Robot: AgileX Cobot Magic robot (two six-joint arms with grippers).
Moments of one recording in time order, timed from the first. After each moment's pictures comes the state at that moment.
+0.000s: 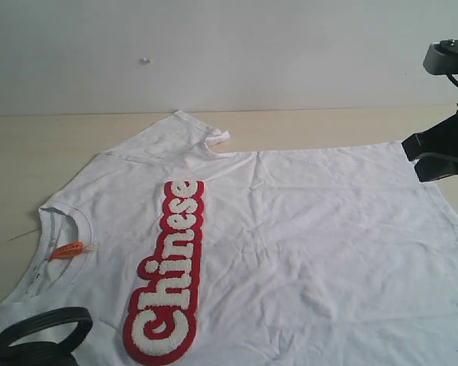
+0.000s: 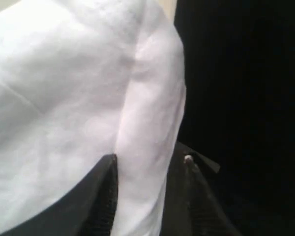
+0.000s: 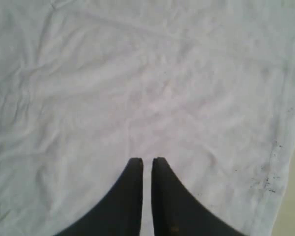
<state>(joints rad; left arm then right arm) -1.32 1.67 -0.64 -0.27 0.54 0.36 -0.12 1.45 -0.97 0.34 0.78 -0.42</state>
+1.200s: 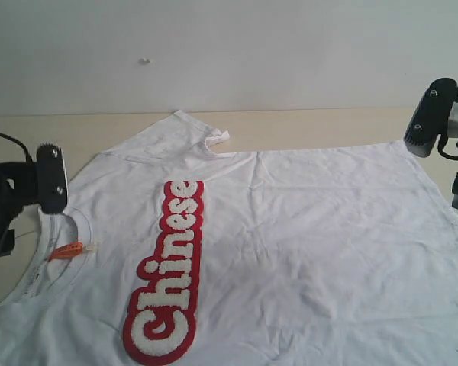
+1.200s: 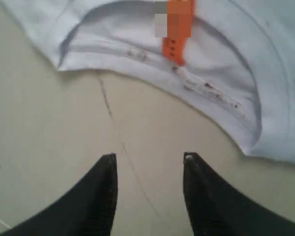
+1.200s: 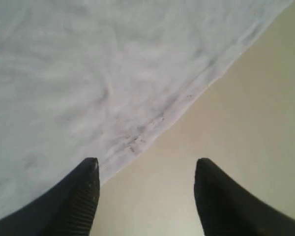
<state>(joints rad) -0.39 1.61 -0.84 0.53 0.70 0.51 0.00 1.49 -0.94 -0.30 0.76 -0.62</state>
